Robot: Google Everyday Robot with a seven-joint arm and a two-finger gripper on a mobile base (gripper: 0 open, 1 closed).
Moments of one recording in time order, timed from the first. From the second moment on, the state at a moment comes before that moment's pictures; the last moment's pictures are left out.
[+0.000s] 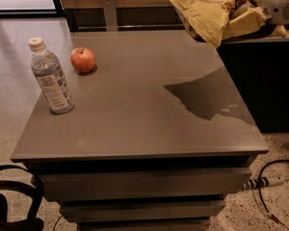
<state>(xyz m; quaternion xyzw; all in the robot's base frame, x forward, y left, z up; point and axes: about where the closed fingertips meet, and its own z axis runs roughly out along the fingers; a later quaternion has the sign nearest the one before) 0.597 -0.186 1.043 -0.52 0.67 0.09 0.52</state>
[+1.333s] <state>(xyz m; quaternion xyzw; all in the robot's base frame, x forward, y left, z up) 0.583 -0.137 1.041 -0.61 0.57 0.14 0.53</state>
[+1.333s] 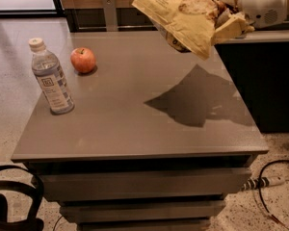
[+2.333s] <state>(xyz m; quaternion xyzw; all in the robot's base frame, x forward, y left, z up) 0.566 -0.012 0.975 -0.67 0.51 0.24 0.49</state>
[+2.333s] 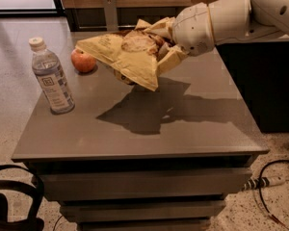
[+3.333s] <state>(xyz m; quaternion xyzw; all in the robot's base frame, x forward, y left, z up) 0.534 0.052 0.970 -0.71 0.44 0.31 0.46</state>
